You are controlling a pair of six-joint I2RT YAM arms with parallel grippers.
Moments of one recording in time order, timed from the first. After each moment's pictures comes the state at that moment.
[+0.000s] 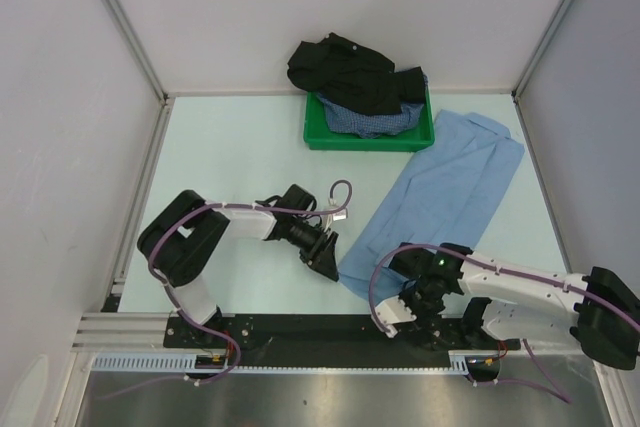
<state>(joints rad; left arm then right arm) -0.68 1.72 0.75 -0.13 0.94 -0.08 1.04 1.05 0.55 -1.00 -0.39 -1.12</state>
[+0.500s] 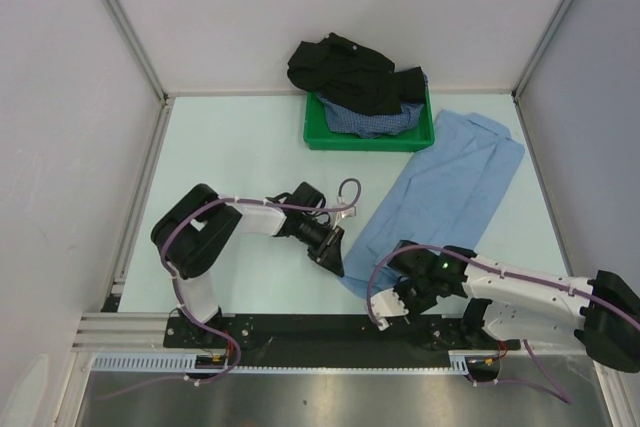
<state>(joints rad) -0.71 1.81 0.83 -0.12 0.94 -0.12 1.06 1.02 0.53 -0.83 -0.30 -1.01</state>
